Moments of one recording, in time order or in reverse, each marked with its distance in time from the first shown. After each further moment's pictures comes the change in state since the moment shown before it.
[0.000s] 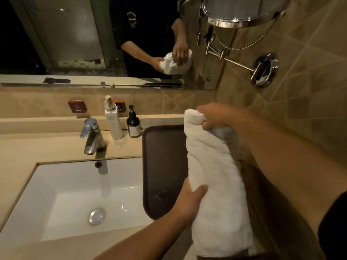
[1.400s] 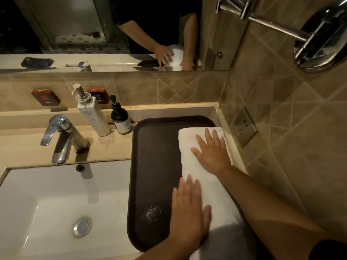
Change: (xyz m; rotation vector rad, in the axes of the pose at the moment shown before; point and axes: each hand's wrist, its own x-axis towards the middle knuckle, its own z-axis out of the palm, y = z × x) left_hand 0.082 -0.059 0.007 1.226 0.202 0.127; right_hand 0.071 0.057 0.257 -0.015 0.117 0.258
